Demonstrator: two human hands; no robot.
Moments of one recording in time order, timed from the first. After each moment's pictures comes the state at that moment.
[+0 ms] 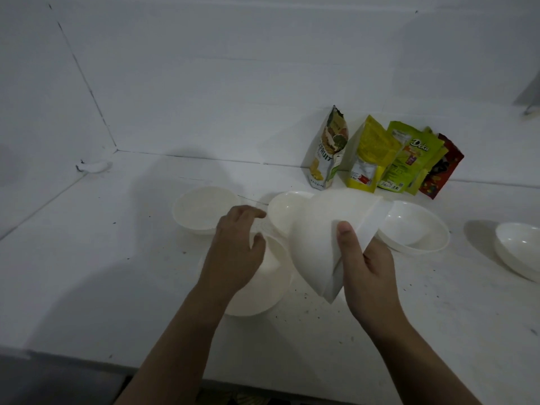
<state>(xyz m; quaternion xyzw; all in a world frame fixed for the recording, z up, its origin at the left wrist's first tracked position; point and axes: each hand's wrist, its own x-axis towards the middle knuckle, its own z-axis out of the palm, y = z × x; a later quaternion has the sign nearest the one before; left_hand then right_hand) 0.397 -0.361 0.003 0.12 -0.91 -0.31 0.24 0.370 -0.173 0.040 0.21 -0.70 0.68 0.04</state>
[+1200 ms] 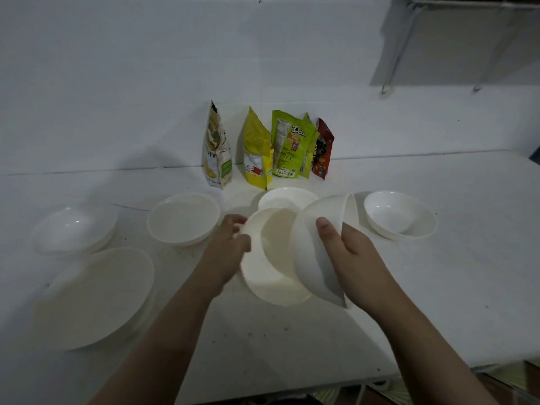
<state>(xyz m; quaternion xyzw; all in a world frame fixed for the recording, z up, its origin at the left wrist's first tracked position) 0.299 -0.176 0.009 0.19 -0.78 -0.59 0.01 0.304 0.029 0.052 0.12 -0.83 0.54 -0.03</state>
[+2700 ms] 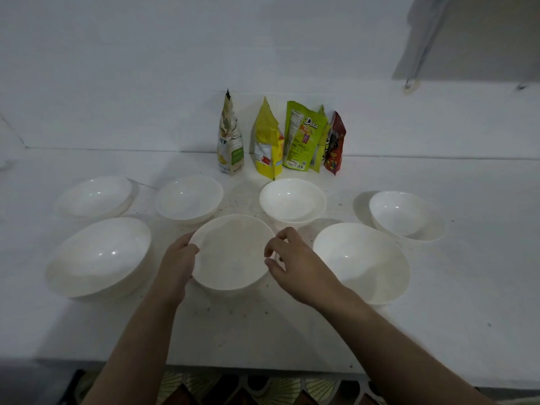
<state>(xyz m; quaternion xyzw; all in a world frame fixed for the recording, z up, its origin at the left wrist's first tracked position) 0.335 -0.197 -0.049 0.38 -0.67 -0.63 0.12 0.274 0.019 -0.025 0.34 -0.89 0.28 -0.07</state>
